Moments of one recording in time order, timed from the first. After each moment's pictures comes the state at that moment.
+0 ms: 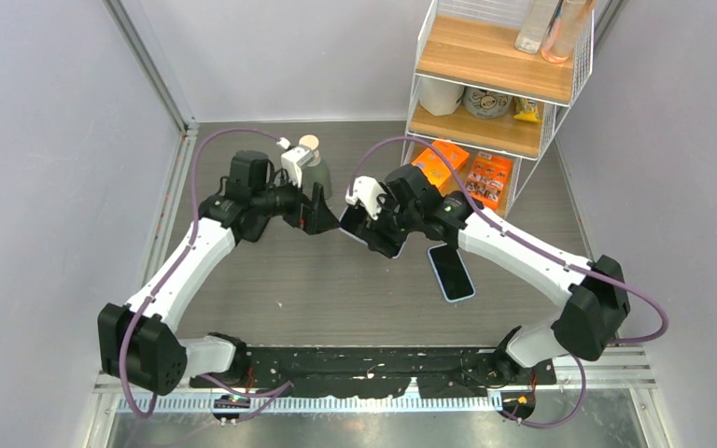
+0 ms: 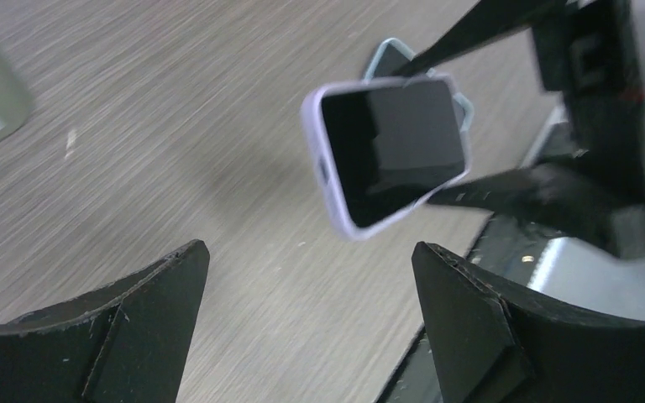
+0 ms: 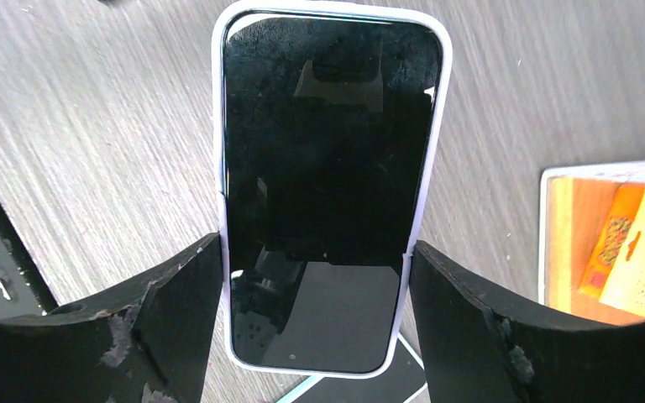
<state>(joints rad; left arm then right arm) -0.33 1.25 1.05 -0.44 0.63 -0.06 0.76 1.47 1.23 -0.57 -0.18 -0.38</state>
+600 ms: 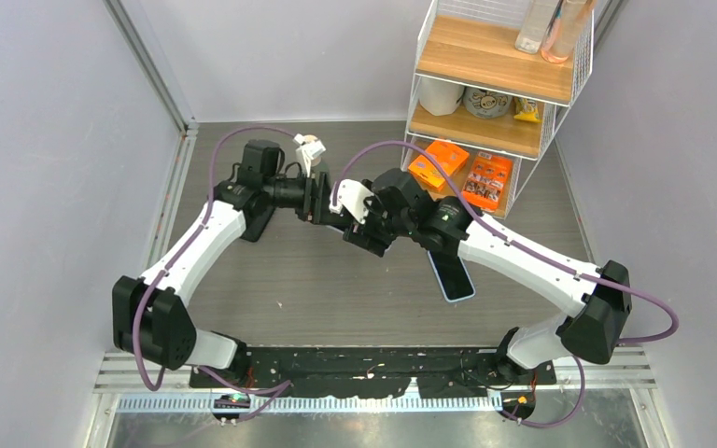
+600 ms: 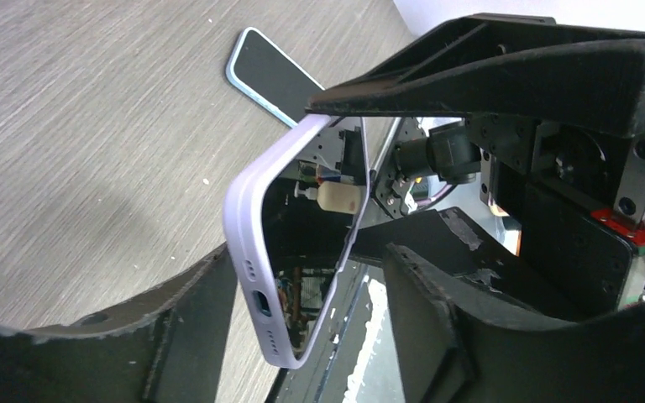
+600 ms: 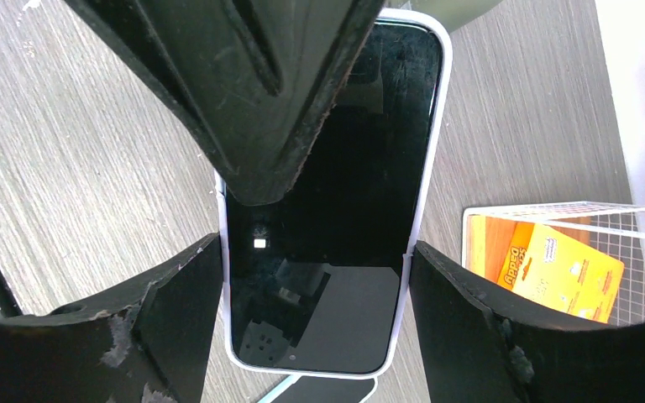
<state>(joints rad) -0.34 1.40 1.17 -0.44 0.95 -0.27 0.91 1.43 1.33 -0.58 0.00 -0.44</state>
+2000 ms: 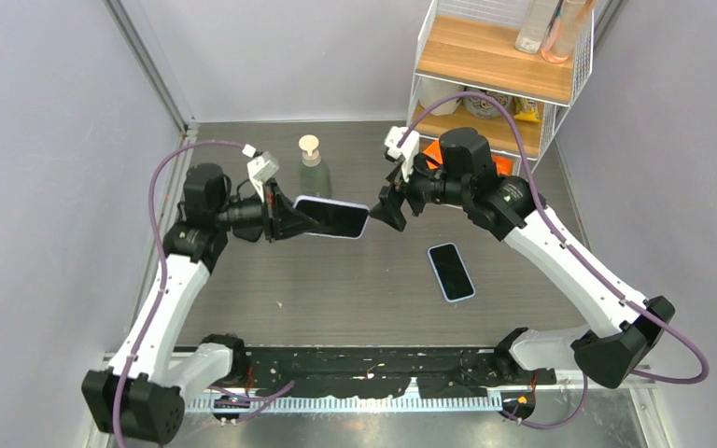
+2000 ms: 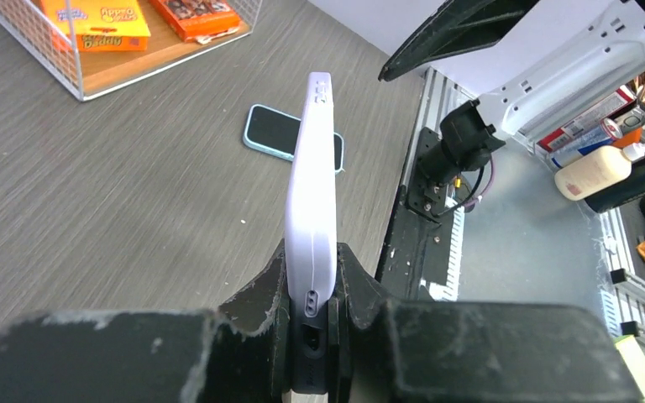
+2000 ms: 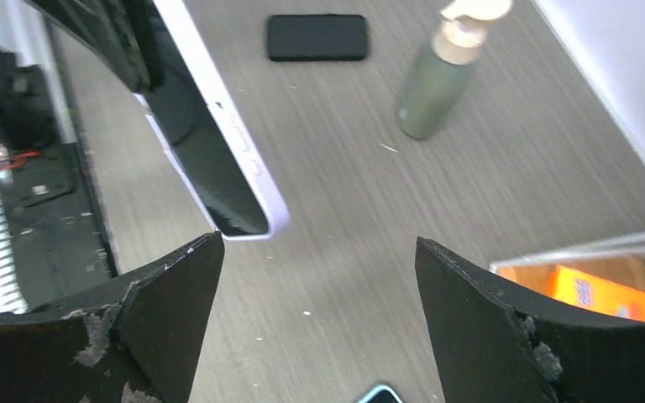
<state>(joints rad) -0.17 1.04 0.99 -0.33 1.11 -0.10 0.66 1.28 1.41 -0.56 -0.40 -0.27</state>
